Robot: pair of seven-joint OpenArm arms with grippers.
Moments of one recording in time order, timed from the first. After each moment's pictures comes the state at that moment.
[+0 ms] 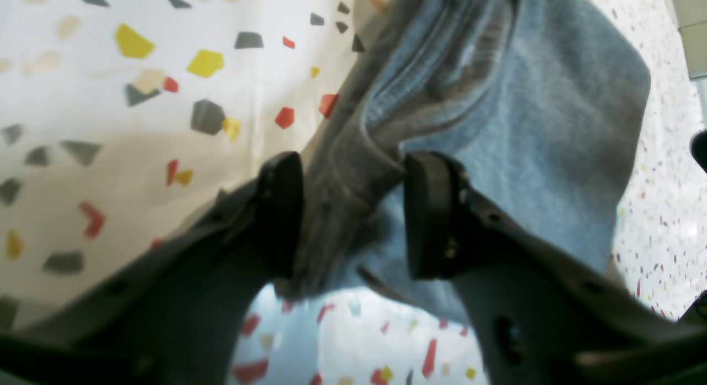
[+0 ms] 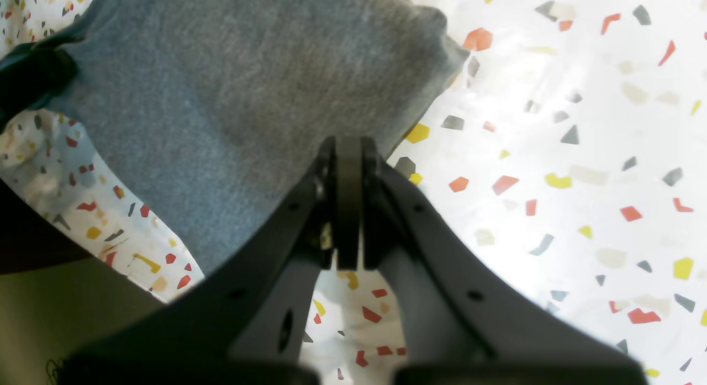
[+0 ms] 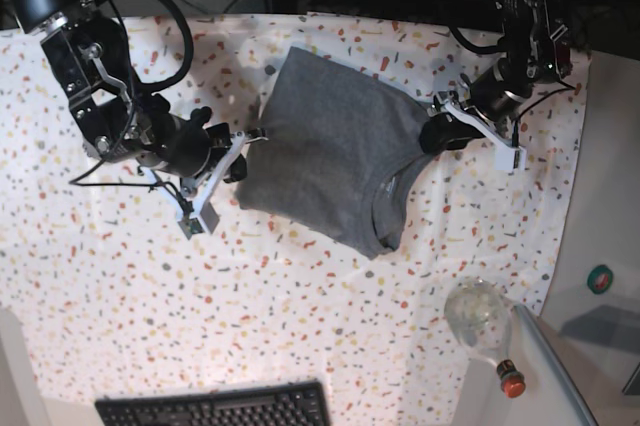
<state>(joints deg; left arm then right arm) 9.8 -8.4 -22.5 72.1 -33.2 -34.8 34.5 0.7 18.0 -25.3 92.3 35.2 -2.5 -48.5</state>
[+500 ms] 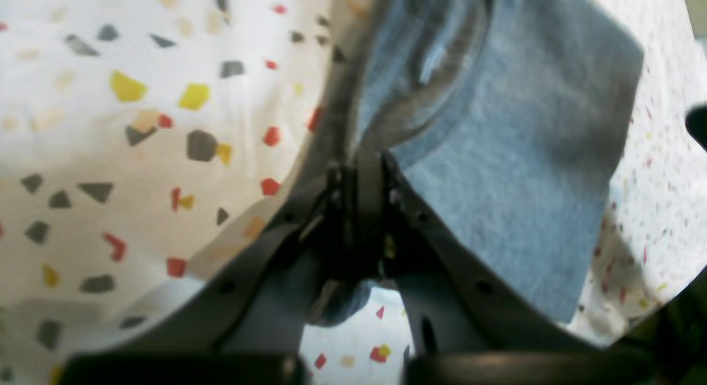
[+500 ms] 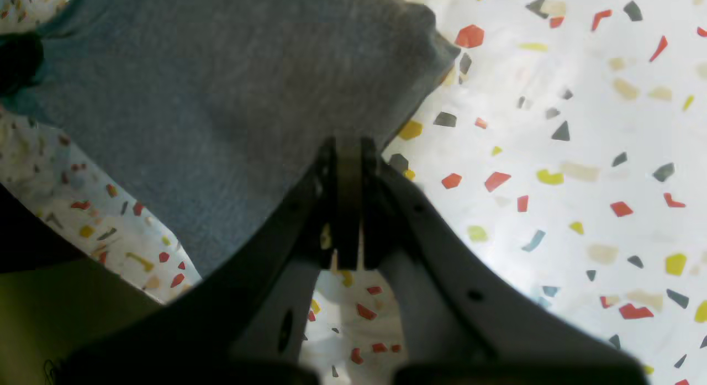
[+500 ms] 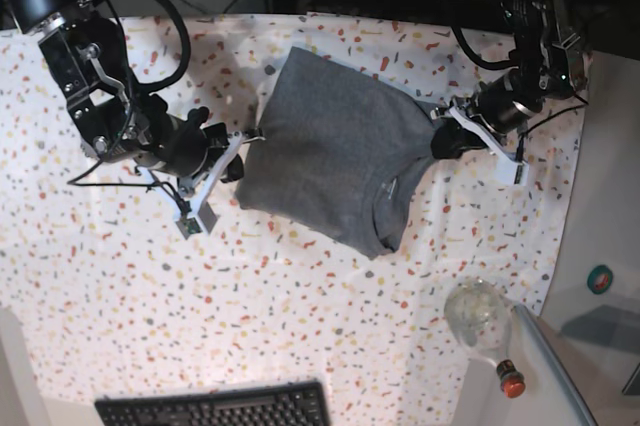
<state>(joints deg) 10.3 -8.7 -22.5 82.1 -33.1 -34.7 43.7 0.7 18.4 -25.3 92.3 35.2 -2.5 -48.5</state>
